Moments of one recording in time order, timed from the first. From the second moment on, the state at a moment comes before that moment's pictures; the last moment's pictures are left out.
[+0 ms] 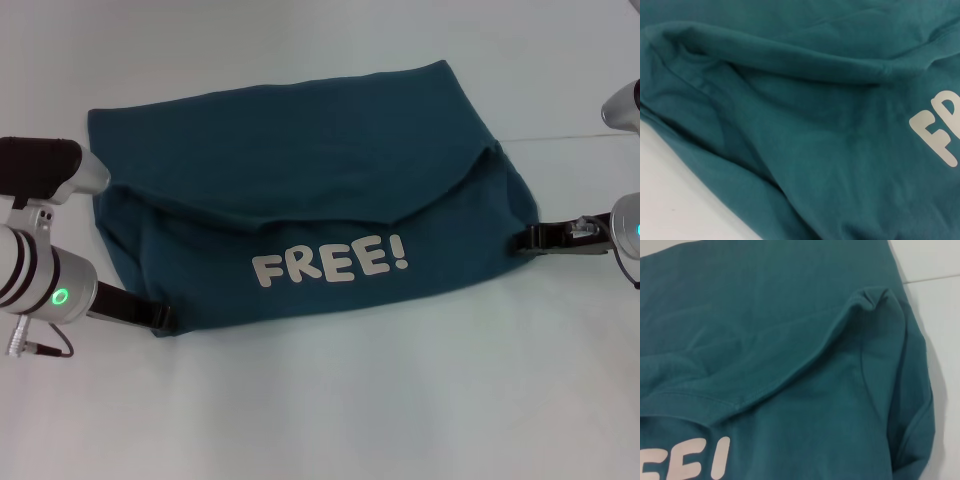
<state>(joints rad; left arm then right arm) -0.77 -2.12 0.96 0.76 2.70 1.11 -2.52 0.69 2.08 -0.83 -0.80 -2.64 -0.96 2.62</state>
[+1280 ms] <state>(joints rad) -0.65 -2.06 0.86 0.99 2.71 1.71 -2.50 0.62 2.09 -0.90 -1.11 -2.71 -1.78 2.48</state>
